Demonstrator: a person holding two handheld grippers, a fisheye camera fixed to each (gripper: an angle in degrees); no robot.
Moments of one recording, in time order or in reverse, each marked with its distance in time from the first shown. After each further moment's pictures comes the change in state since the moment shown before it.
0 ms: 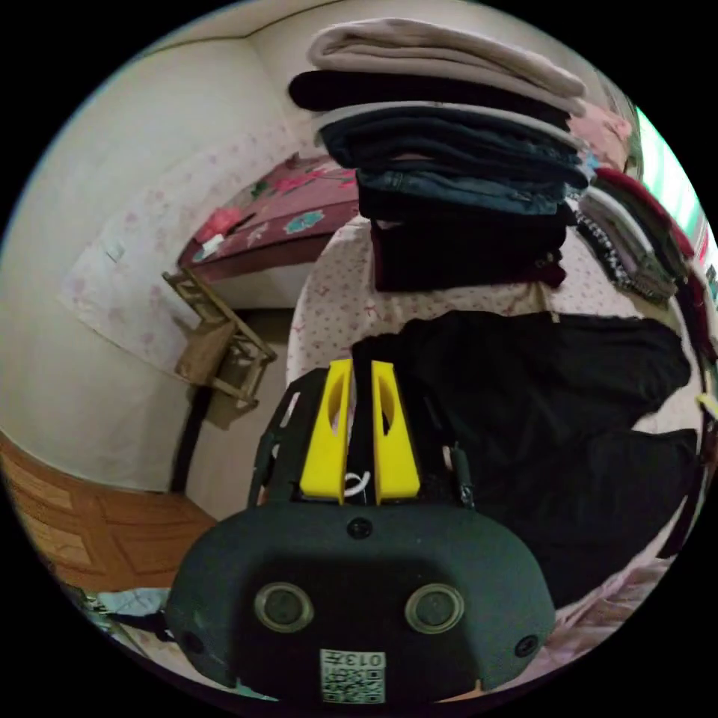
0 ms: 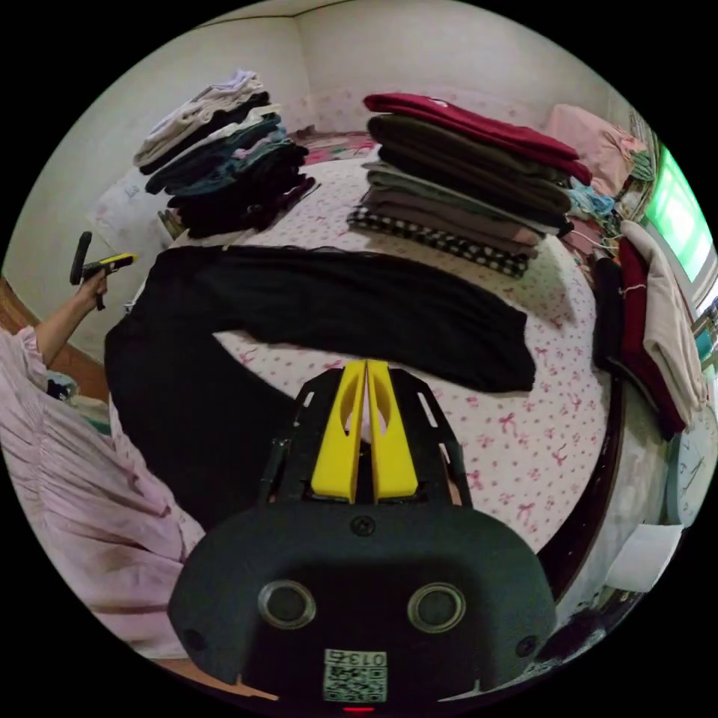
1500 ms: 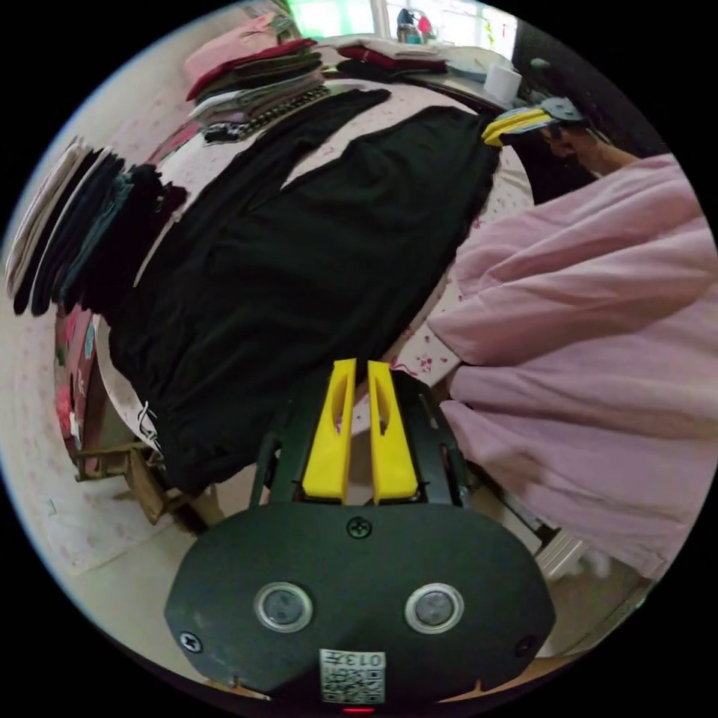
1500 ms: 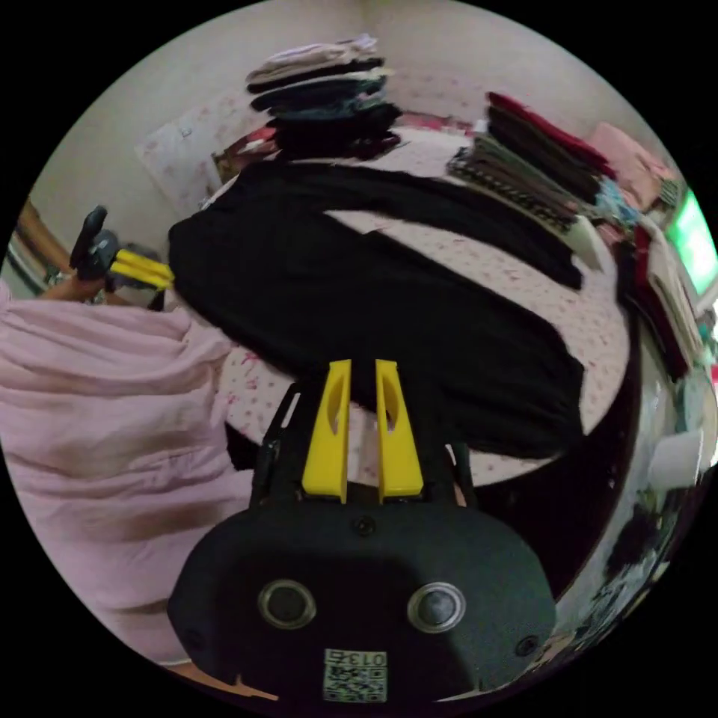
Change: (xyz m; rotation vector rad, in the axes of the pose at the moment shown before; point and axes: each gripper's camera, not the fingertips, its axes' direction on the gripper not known) left arm 0.172 0.292 -0.235 -0.145 0.405 0.937; right arm -0.154 0.310 -0.142 -0.096 -0.046 -0.134
